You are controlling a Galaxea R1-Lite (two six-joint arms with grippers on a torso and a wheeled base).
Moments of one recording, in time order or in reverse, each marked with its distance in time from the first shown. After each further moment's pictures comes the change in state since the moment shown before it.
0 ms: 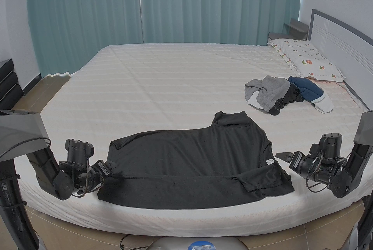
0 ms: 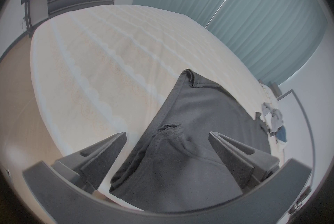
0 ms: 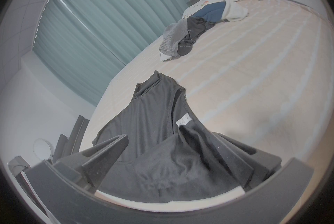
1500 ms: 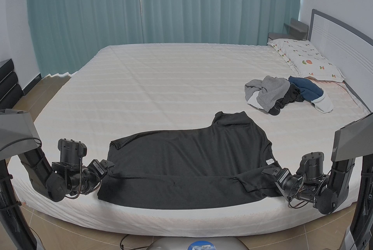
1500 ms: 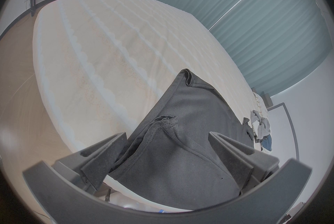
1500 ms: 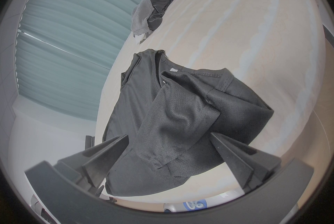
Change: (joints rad) left arm 0.011 -0.044 0.046 -0.001 -0.063 -0.083; right arm 0.157 0.200 0.058 -0.165 -0.098 0.374
